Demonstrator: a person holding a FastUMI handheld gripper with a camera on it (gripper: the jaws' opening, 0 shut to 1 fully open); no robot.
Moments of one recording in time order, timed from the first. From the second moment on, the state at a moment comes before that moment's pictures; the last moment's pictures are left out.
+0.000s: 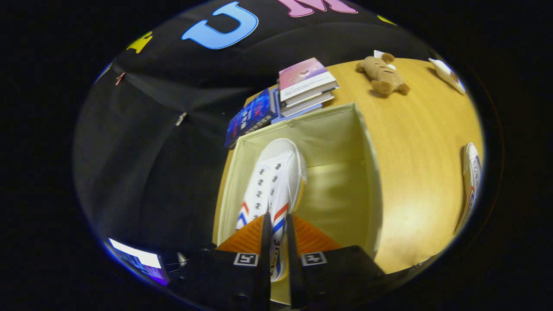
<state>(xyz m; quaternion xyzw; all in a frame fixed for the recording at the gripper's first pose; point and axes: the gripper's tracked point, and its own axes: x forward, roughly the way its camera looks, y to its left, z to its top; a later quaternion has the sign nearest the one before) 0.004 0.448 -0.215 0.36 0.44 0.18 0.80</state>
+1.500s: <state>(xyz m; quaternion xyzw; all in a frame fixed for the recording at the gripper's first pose) -0.115 0.033 -0.327 0.00 0.46 -0.01 0.89</state>
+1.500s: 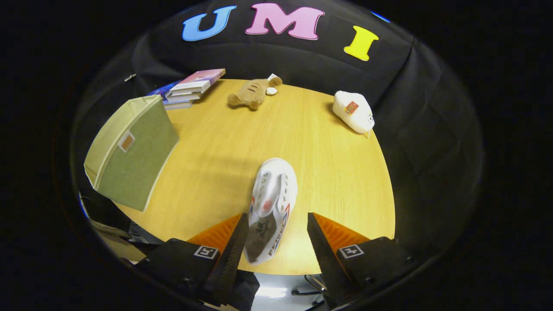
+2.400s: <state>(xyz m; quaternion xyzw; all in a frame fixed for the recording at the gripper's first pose) -0.098 0.023 -0.401 0.00 0.49 -0.01 0.87</state>
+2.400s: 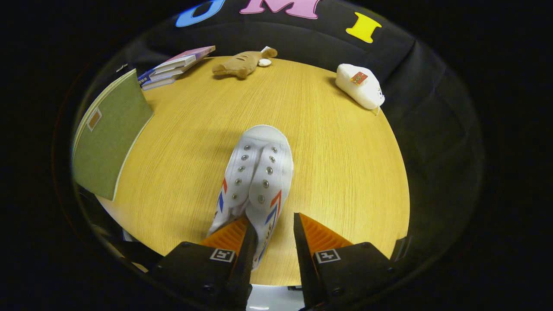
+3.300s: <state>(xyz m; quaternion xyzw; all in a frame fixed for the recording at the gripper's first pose) -0.072 0.028 -0.377 0.13 0.45 -0.07 0.88</state>
